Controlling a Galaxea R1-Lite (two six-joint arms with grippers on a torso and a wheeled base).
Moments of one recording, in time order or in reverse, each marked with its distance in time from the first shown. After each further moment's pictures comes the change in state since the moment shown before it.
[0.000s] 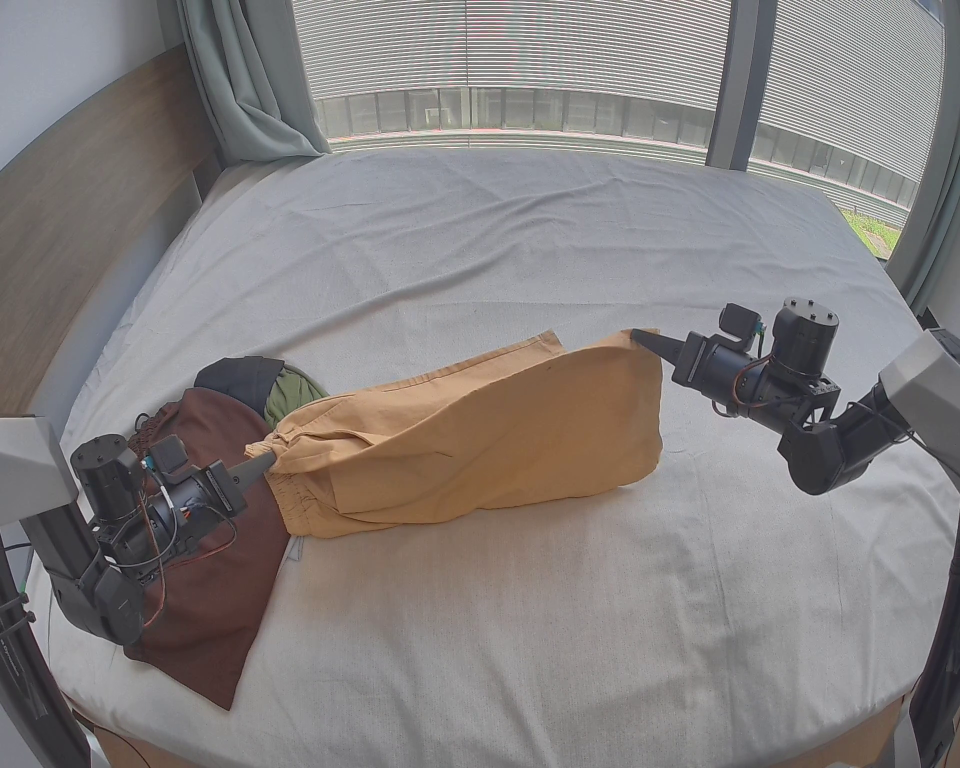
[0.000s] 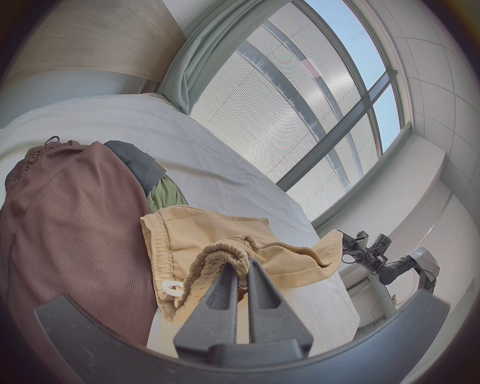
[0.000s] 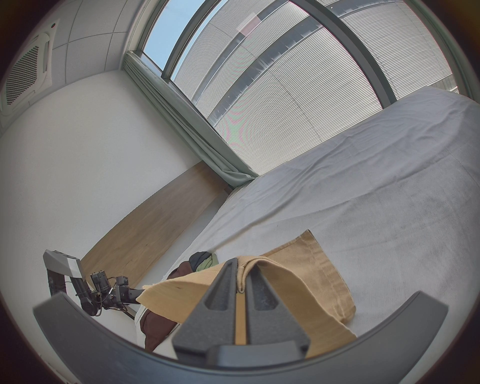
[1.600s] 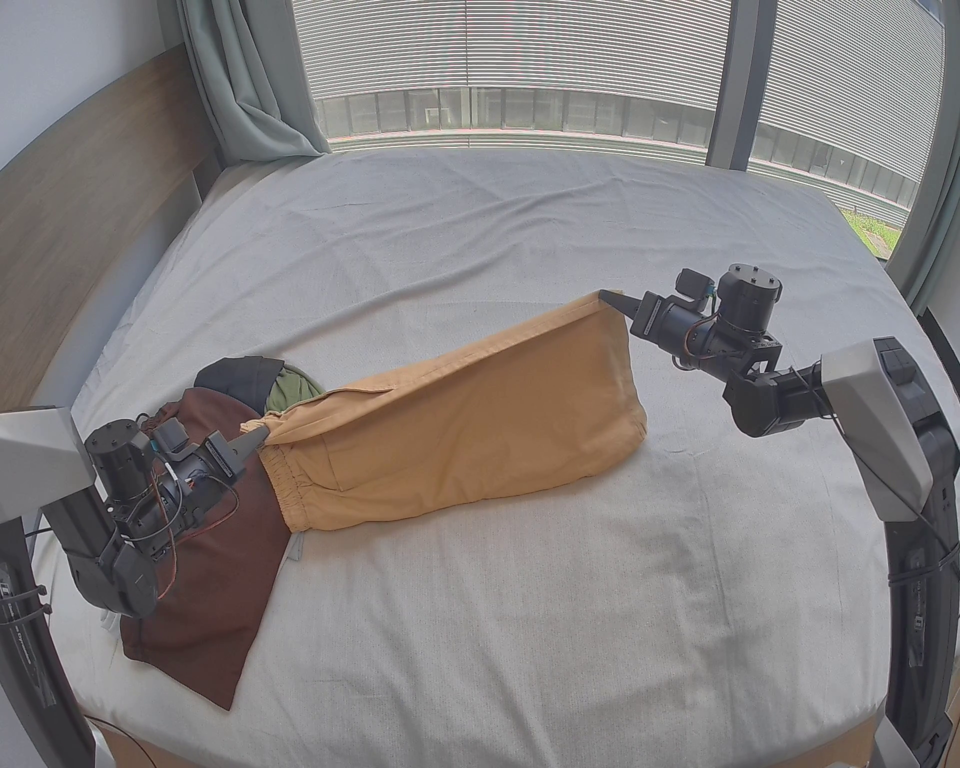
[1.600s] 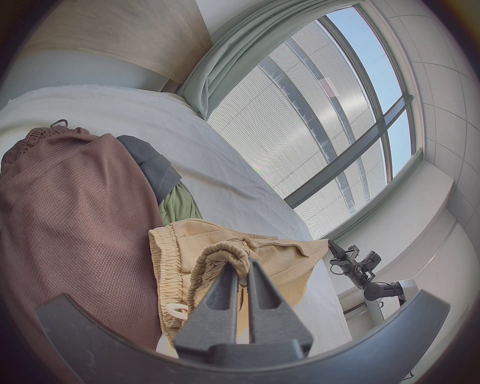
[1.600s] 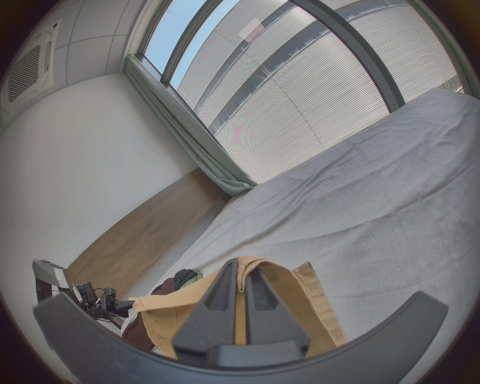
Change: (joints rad) left arm 0.033 0.103 -0.159 0.000 0.053 -0.148; right arm -0.009 0.304 -0.638 0.267 -0.010 0.013
